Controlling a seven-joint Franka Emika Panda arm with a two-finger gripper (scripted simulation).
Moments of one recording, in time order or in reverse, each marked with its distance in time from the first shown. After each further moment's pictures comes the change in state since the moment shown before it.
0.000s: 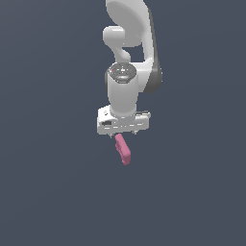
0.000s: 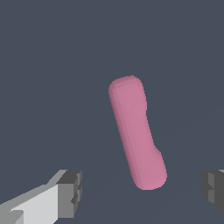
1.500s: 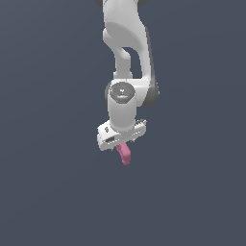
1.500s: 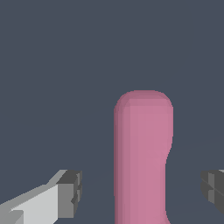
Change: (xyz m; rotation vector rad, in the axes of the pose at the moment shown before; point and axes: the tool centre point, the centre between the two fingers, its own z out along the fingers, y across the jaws) arm 0.024 0.006 0.044 -0.007 0.011 -0.271
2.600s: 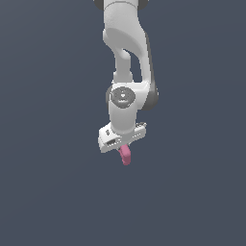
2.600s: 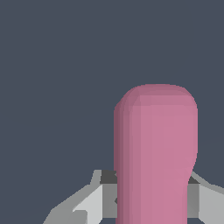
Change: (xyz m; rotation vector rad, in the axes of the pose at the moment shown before) arm 0.002 -0.001 0.015 -0.001 0.002 -0.001
